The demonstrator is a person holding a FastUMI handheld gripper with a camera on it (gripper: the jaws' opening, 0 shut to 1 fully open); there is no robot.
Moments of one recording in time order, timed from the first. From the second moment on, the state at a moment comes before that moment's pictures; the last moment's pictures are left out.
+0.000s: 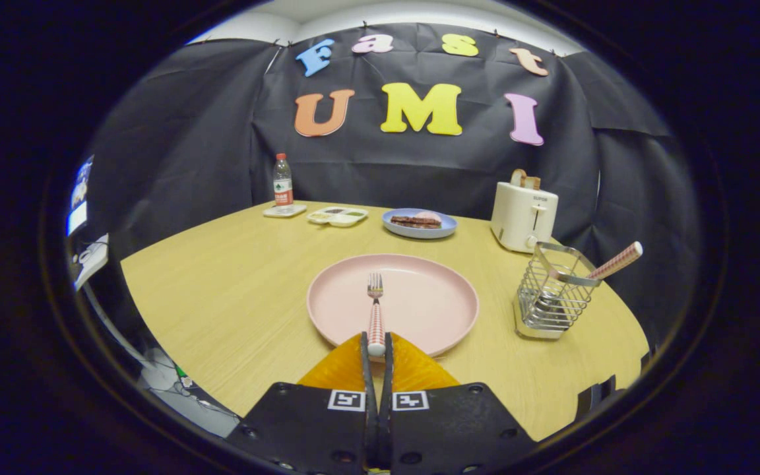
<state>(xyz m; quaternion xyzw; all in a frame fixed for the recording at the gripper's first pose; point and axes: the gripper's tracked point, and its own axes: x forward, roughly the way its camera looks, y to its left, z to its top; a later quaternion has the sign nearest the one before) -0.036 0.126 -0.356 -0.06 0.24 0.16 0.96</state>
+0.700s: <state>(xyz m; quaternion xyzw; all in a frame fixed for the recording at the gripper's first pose) -0.011 0.105 -0.248 -0.04 0.23 0.16 0.96</state>
